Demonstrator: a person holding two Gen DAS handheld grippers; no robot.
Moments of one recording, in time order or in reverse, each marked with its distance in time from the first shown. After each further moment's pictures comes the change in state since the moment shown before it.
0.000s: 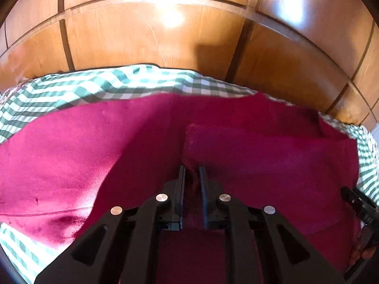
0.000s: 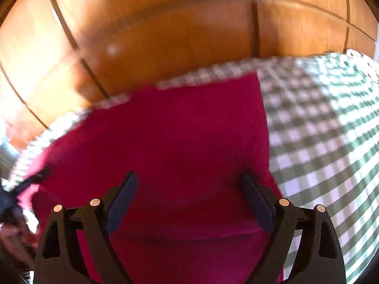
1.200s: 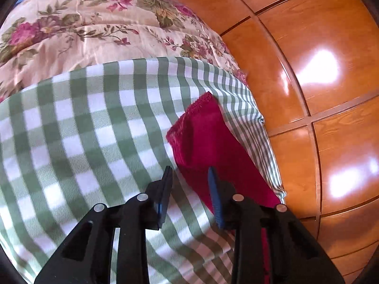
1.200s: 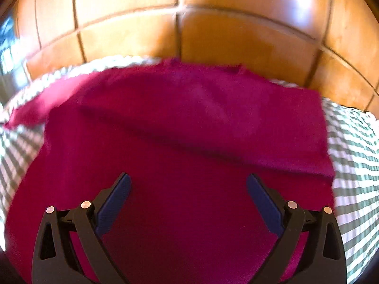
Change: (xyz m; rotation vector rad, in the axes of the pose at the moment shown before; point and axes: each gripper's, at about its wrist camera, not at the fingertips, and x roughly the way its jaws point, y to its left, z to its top) left arm -0.152 0.385 -0.136 -1.066 -0.165 0.002; right arm -0.040 0.125 -0.093 -0.381 -0.044 0.014
